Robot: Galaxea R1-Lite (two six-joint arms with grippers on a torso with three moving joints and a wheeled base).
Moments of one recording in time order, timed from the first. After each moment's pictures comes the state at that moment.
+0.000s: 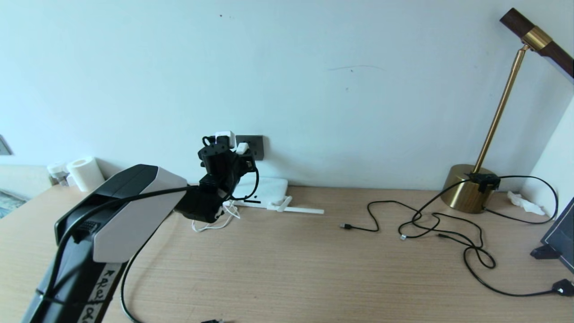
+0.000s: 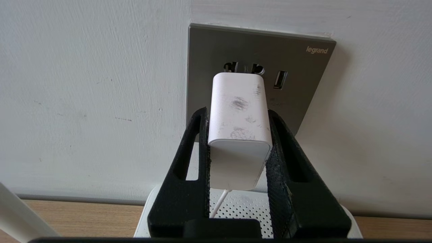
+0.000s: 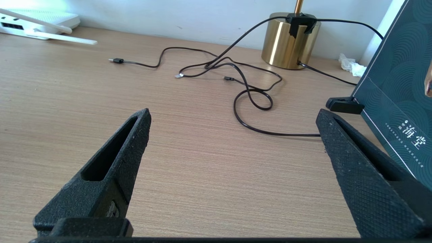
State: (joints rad) left arm -0.30 2.54 -1.66 -0.97 0.21 -0.05; right arm 0.00 0.00 0.00 -0.03 0.01 -0.08
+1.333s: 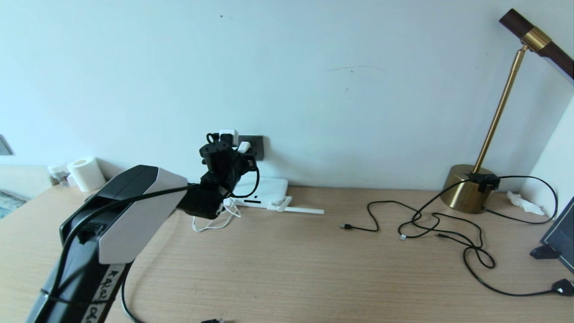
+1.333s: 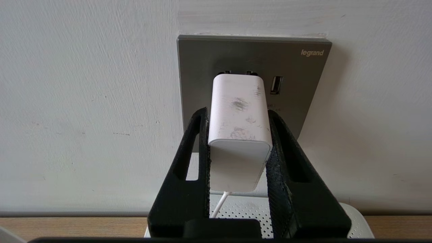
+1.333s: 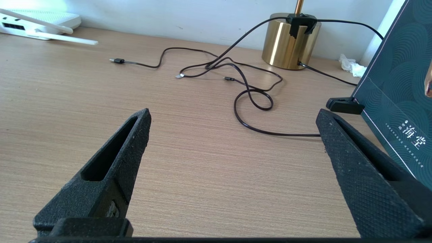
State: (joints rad) left arm -0.29 2.56 -1.74 -0.92 0.20 0.01; right arm 0.00 0.00 0.00 -0.03 0.01 -0.08
